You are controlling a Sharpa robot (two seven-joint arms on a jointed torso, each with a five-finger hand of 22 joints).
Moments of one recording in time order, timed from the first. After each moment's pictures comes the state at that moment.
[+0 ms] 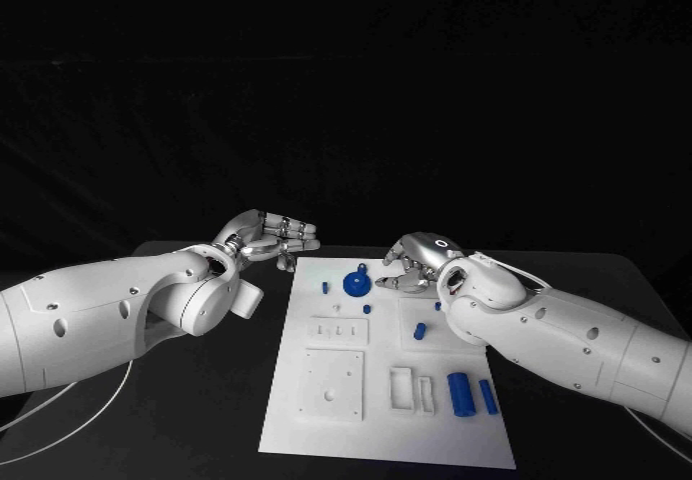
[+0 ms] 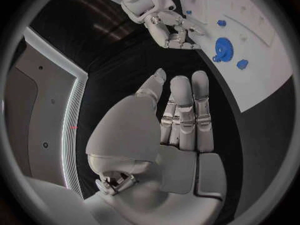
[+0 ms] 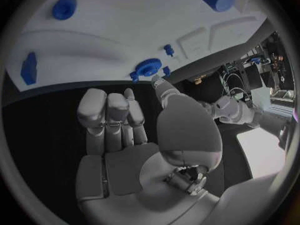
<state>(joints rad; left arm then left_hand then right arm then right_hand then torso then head) 1.44 -0.85 -0.21 1.48 -0.27 -0.37 0.25 1.40 -0.09 0.09 -0.04 0.18 0.98 0.10 0.06 0.07 1.05 0.08 0.06 0.06 1.41 -0.05 0.99 0.37 0.11 1.14 -0.07 0.81 0.71 1.15 -0.57 0.12 1.26 -1.69 -0.35 -0.24 1.17 -0.18 0.23 0.06 0.20 1.07 0.10 0.07 0.06 1.35 -0.01 1.18 1.31 1.45 -0.08 1.04 0.98 0.09 1.47 -0.10 0.98 1.31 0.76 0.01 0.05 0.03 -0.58</state>
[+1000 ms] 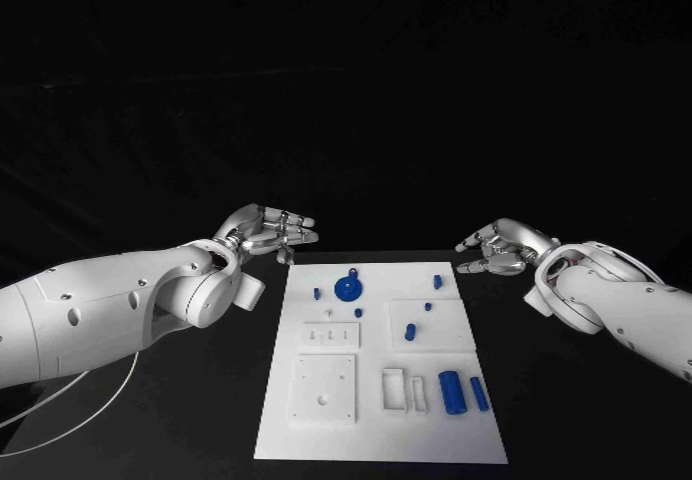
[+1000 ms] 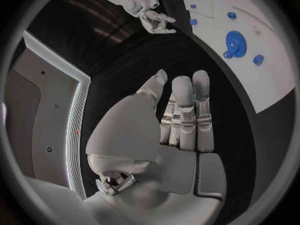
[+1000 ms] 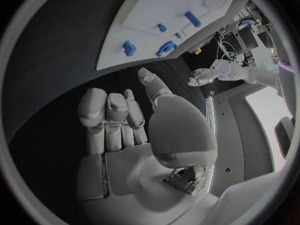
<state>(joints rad) 1.44 -0.86 -0.21 1.44 -0.25 -0.37 0.30 1.39 -0.09 0.13 -0.05 0.17 0.99 0.12 0.06 0.07 1.18 0.08 0.06 0.06 1.41 -0.03 1.00 0.37 0.11 1.15 -0.05 0.80 0.73 1.14 -0.76 0.21 1.12 -1.29 -0.23 0.13 1.27 -0.11 0.13 -0.20 0.39 1.05 0.10 0.07 0.06 1.35 0.00 1.22 1.31 1.44 -0.08 1.04 1.02 0.09 1.46 -0.10 0.96 1.31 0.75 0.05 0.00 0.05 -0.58</state>
